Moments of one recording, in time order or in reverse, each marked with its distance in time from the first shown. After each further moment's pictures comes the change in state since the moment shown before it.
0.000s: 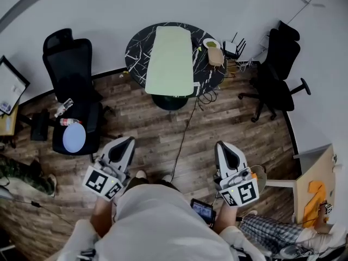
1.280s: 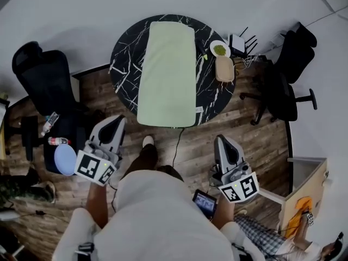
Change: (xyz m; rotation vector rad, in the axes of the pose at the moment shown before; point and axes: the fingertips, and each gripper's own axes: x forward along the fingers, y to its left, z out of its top) left arm 0.256 0.245 0.020 -0.003 0.063 0.050; right arm 0.265 -0.168 -0.062 0.218 0.068 -0.040
